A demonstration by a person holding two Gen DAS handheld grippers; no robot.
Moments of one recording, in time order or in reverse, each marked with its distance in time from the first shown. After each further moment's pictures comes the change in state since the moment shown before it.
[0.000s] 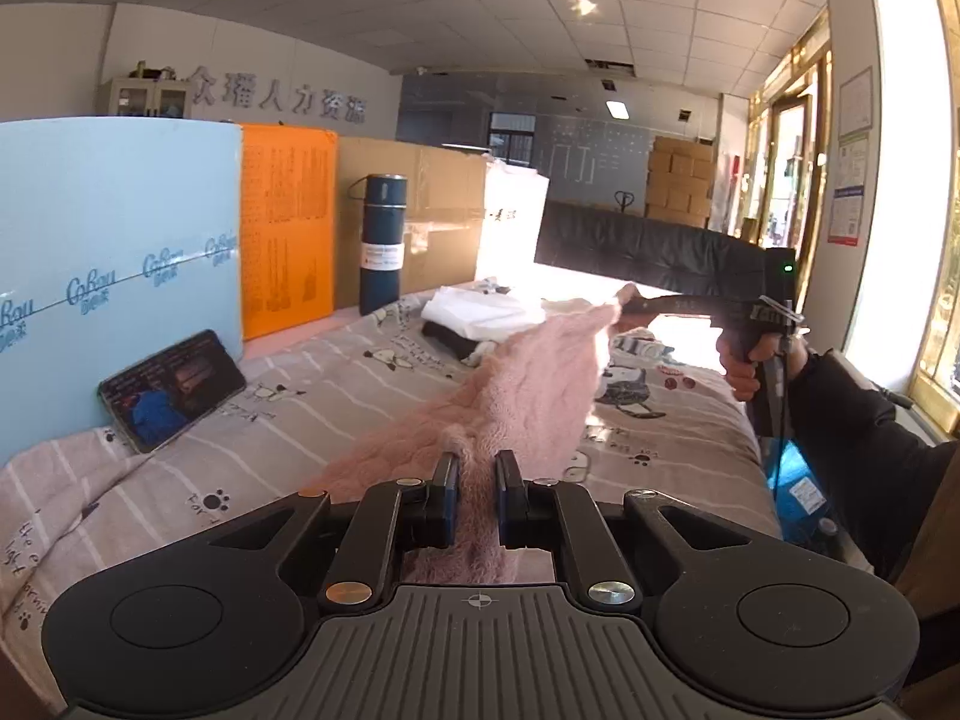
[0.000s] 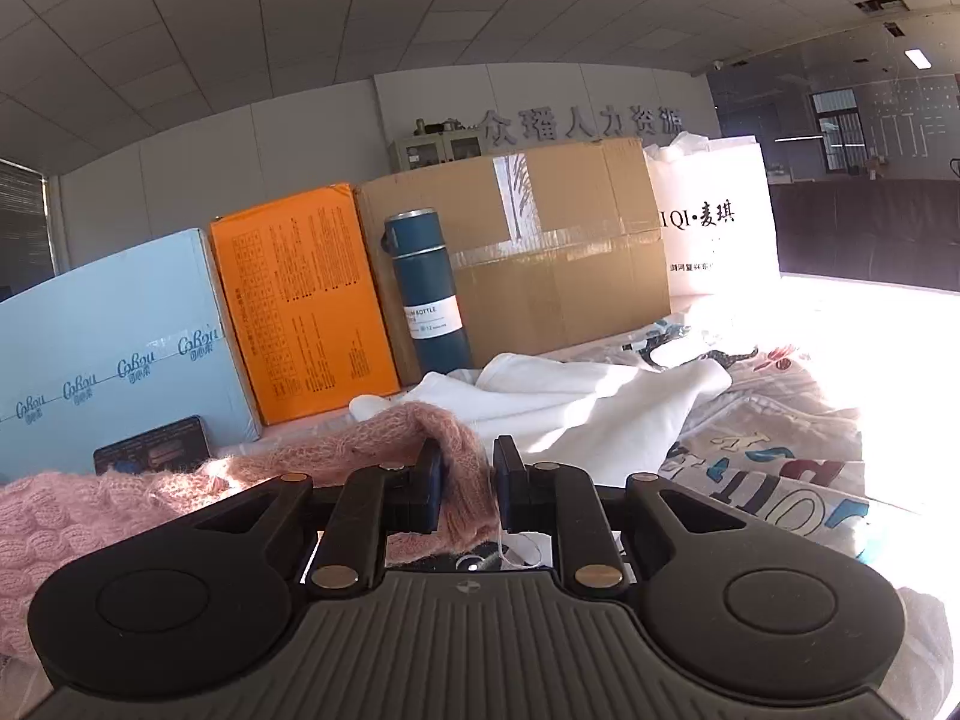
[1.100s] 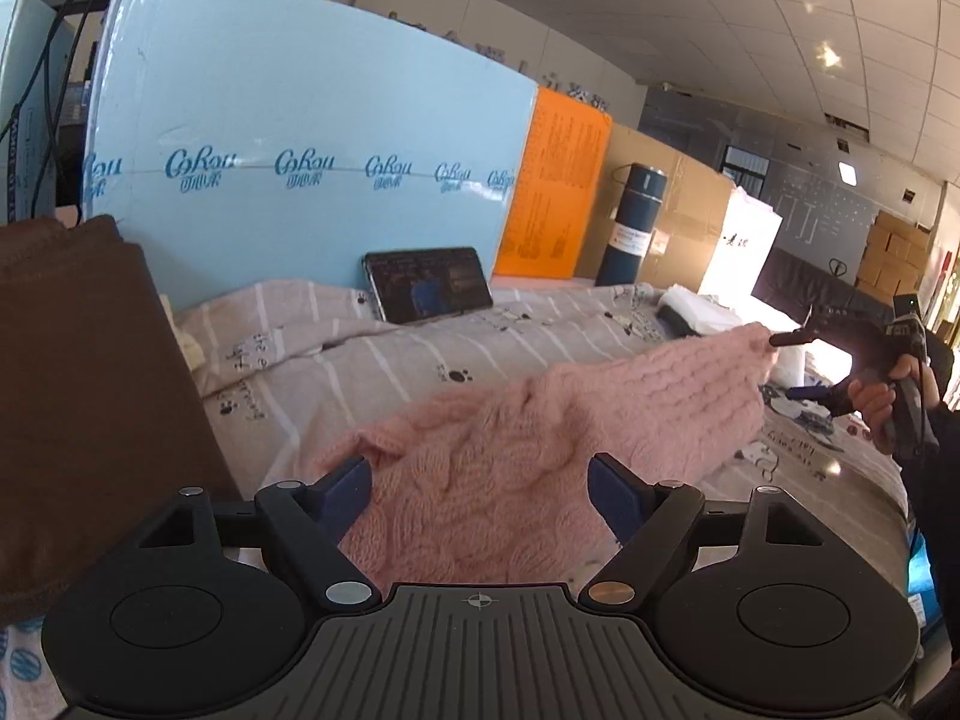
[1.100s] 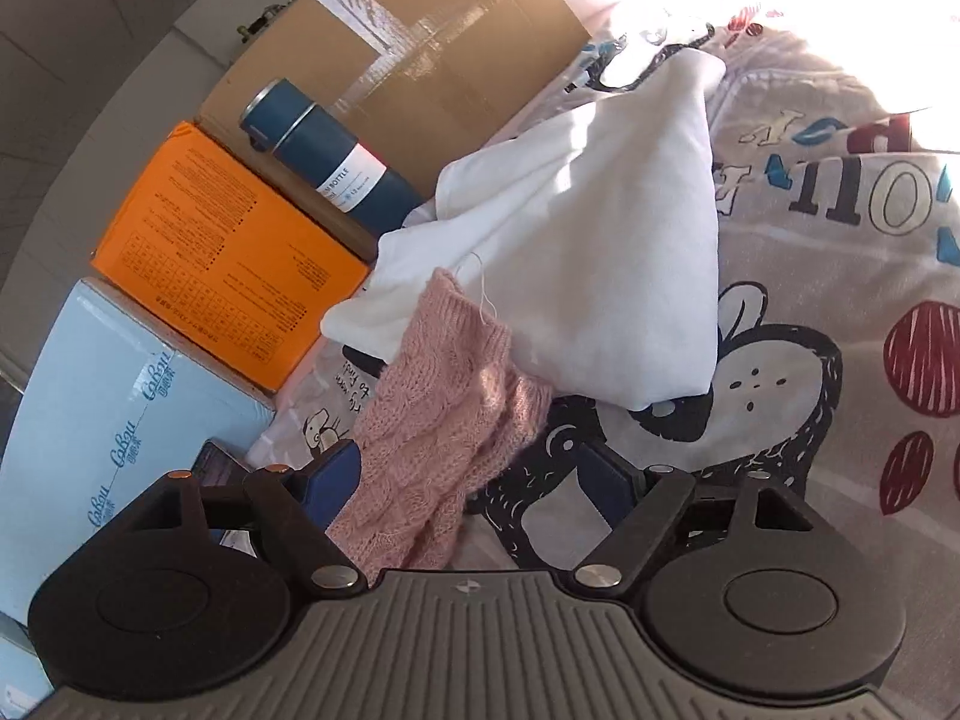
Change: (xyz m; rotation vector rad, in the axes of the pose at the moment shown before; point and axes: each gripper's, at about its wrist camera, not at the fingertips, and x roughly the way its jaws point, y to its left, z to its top) left arm -0.057 0.033 -0.063 -0.277 -0.005 0.379; right arm 0.088 -0.012 -0.008 0.627 0.385 -0.011
